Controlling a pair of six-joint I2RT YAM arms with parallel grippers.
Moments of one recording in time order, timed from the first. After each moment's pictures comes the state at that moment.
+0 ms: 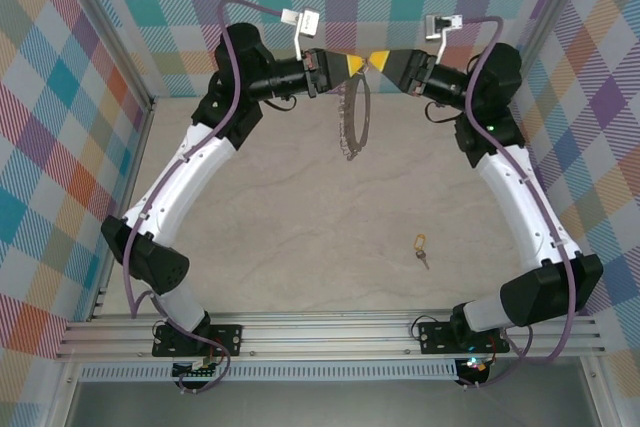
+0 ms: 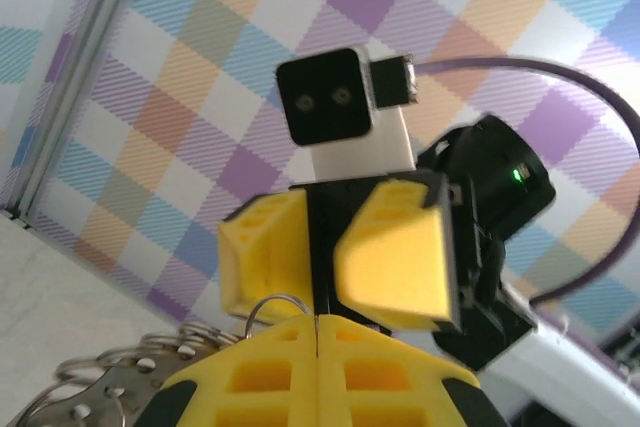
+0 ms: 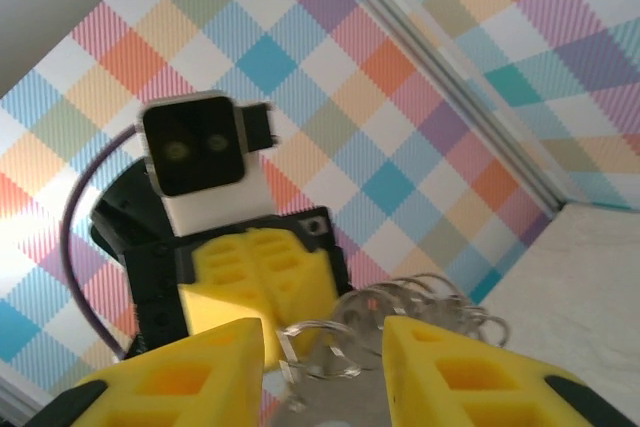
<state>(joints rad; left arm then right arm) -0.54 1.73 2.02 -0.18 0.82 -0.61 0.23 1.42 1.56 0.12 -0.95 0.96</state>
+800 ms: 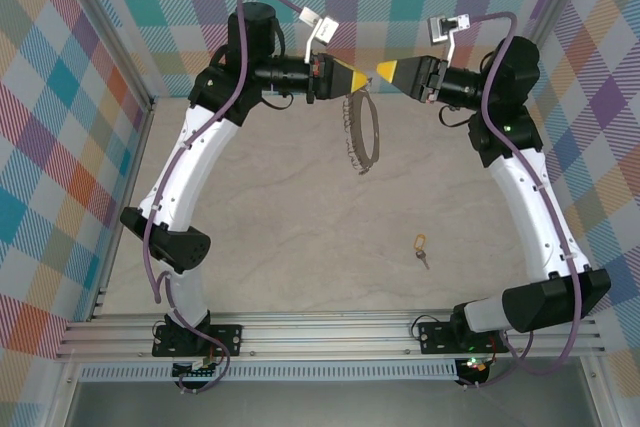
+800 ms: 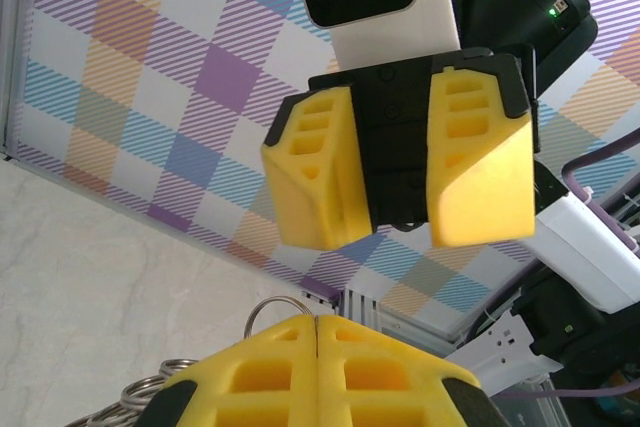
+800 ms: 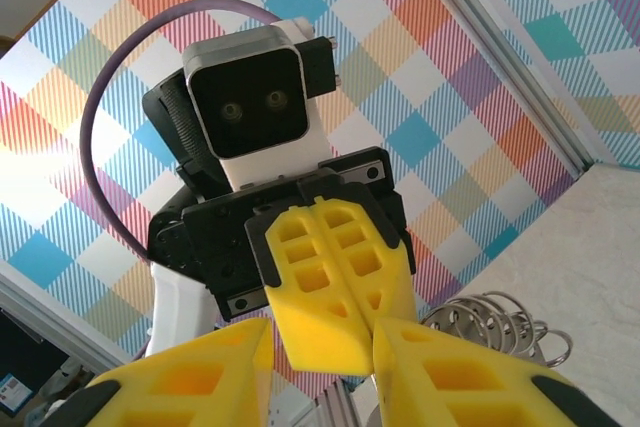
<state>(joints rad) -0.53 1.89 2.40 -0.71 0.97 -0.29 0.21 1.39 1.61 -0.02 -1.09 0.89</state>
